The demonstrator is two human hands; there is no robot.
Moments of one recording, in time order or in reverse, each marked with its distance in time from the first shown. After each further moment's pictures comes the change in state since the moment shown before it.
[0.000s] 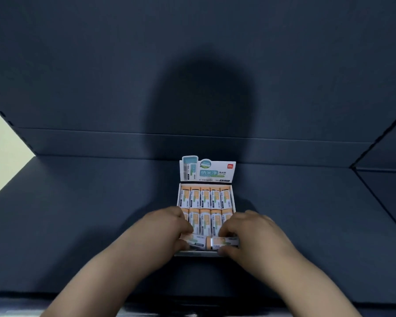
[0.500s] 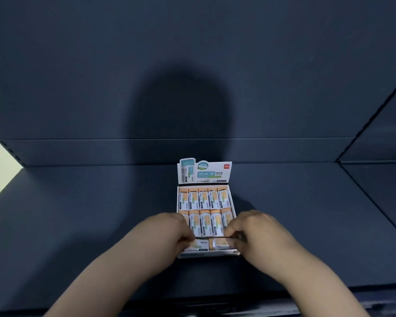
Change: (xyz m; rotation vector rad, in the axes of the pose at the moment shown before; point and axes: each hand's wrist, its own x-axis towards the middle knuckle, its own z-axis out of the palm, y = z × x) left_hand -0.003 -0.006 -0.006 -0.035 -0.017 0.115; right_hand -0.005 0.004 0.010 0.097 0.058 0.127
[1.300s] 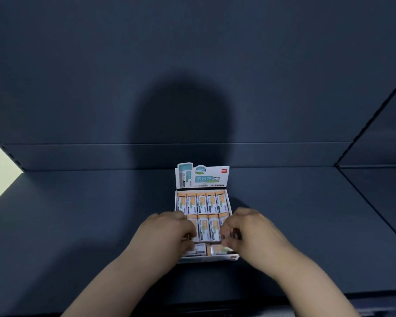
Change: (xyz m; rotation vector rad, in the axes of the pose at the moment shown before) left_hand 0.009 0.009 0.009 0.086 0.156 -0.051; right_hand 0.010 0.004 -0.001 0.092 0.008 -0.008
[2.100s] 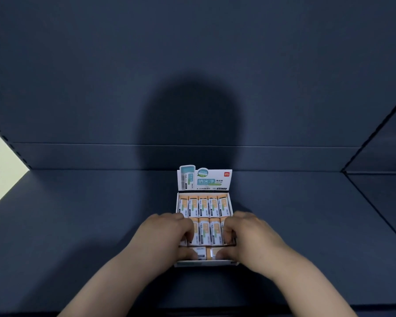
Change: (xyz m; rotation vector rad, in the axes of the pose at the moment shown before) left_hand 0.006 -0.005 0.002 0.047 -0.061 -0.028; right_hand 0.010 0.000 -0.001 -0.105 -0.102 -0.023
